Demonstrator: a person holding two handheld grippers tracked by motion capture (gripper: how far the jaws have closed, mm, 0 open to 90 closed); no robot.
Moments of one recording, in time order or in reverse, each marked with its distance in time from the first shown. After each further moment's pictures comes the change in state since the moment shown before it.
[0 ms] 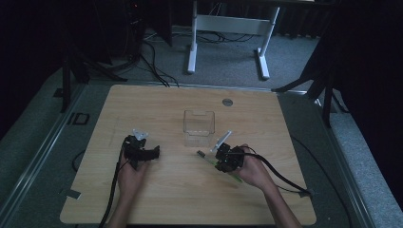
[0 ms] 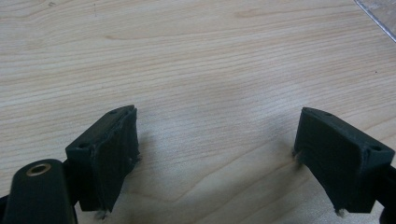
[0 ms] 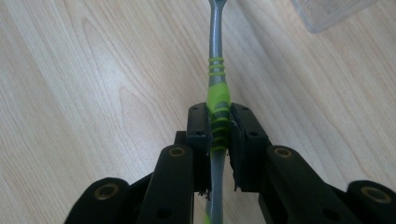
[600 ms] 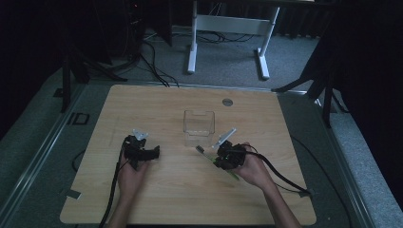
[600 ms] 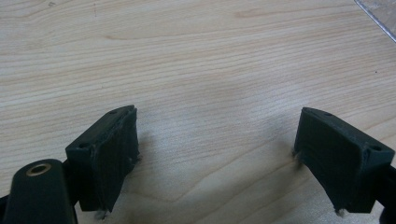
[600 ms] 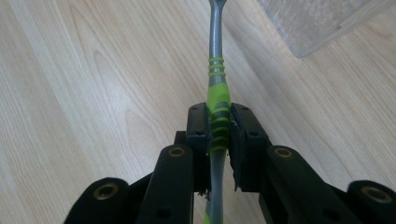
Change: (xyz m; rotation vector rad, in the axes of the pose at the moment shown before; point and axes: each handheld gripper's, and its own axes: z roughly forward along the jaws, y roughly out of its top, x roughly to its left) left arm 0.000 0.000 0.000 0.000 0.000 0.001; right arm -0.002 0.001 -0.010 -0.095 0.010 0.033
